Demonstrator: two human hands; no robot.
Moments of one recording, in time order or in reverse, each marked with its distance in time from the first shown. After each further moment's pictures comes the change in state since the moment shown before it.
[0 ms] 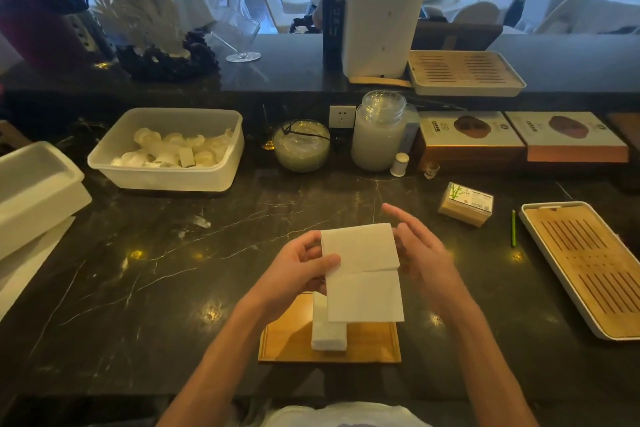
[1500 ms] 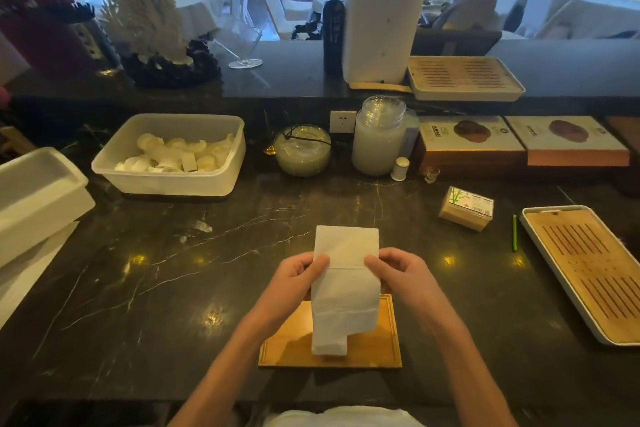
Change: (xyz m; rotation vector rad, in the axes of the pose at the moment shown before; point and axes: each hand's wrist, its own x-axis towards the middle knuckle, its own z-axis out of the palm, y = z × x) left_hand -0.004 -0.019 0.002 0.134 0.112 0.053; right_hand -0.005 0.019 0.014 -0.177 0.001 0.128
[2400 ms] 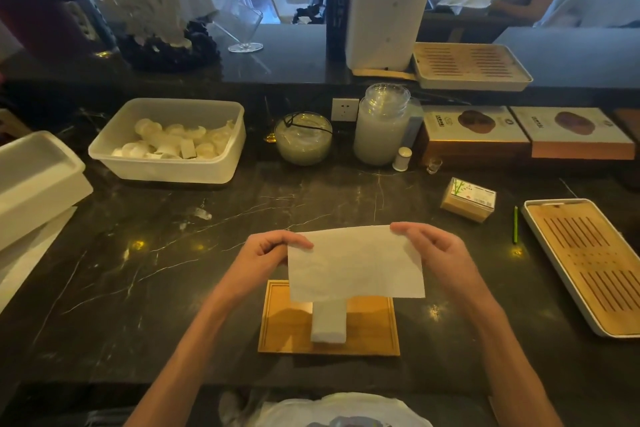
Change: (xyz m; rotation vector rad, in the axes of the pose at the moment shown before) left_hand -0.002 0.009 -0.051 0.211 0.055 0.072; right_hand -0.002 -0.011 -0.045 -0.045 0.025 -0.154
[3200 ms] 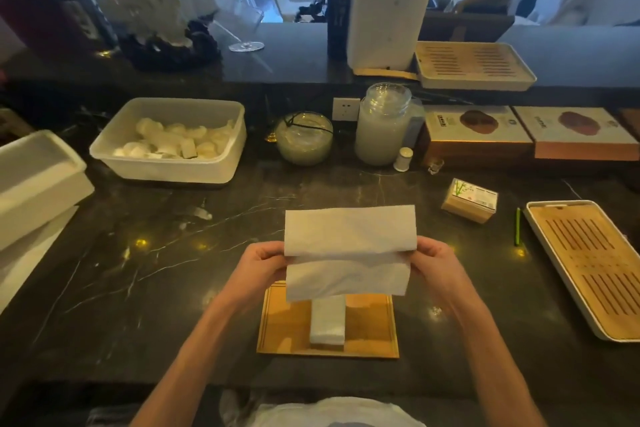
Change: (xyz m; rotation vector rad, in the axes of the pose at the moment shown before) left_hand -0.001 -0.005 0.016 -0.260 0.113 -0.179; right_hand 0.011 0.017 0.008 0.125 0.064 0.227
